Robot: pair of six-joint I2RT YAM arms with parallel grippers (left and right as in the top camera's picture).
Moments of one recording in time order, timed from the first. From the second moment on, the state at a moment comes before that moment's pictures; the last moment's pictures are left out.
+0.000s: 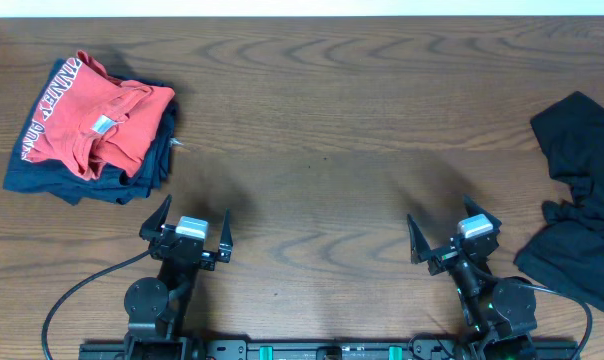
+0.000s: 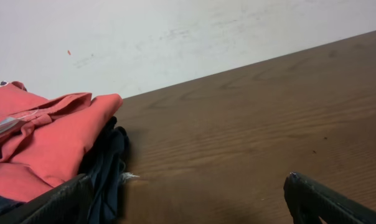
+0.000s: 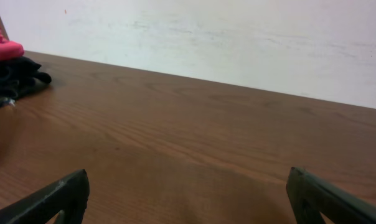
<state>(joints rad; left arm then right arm) -0.05 0.01 0.03 -0.12 0.14 0.20 0.24 0.02 0.01 -0.06 -0.10 -0.02</state>
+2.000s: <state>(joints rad) -0.05 0.15 0.31 -0.25 0.20 0.08 0.24 0.20 0.30 -0.34 -0.06 0.10</state>
